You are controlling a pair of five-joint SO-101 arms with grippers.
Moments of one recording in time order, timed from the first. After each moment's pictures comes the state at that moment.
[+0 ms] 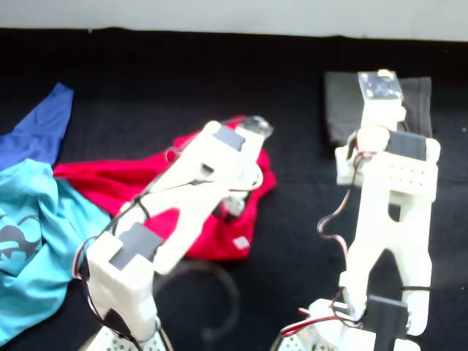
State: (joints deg) left arm 25.2 17.2 1.8 80.3 6.7; right arm 7.5 -15.5 13.4 77.4 15.3
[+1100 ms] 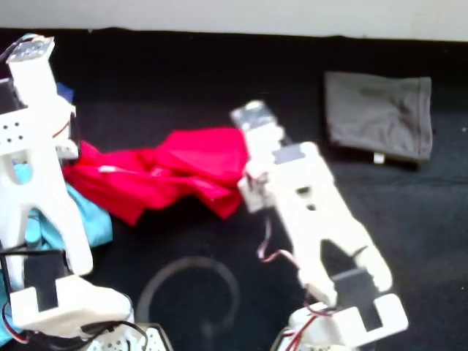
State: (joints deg) left arm -24.9 -1.3 -17.9 100.7 -7.8; right arm -24.8 -3.6 26.2 63.8 8.5
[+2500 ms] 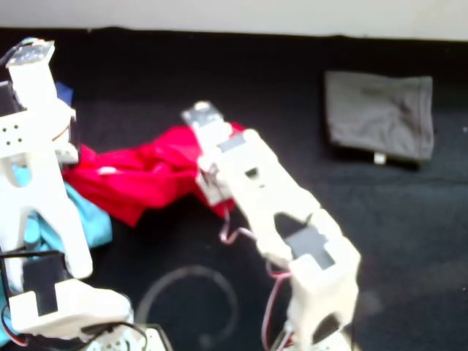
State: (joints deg) left arm -24.9 -1.7 -16.7 100.6 -7.8; right arm -34.0 20.7 3.7 63.0 4.2
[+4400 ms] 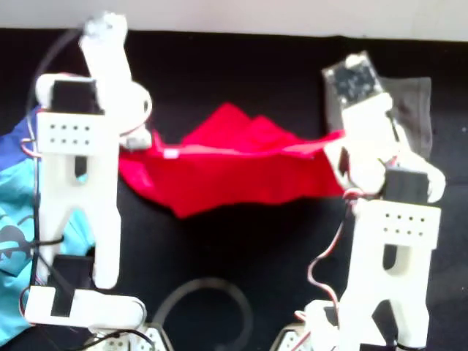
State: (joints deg) left arm -3.7 -3.1 -16.5 99.6 10.7; right arm 1.5 -33.9 16.9 71.8 32.1
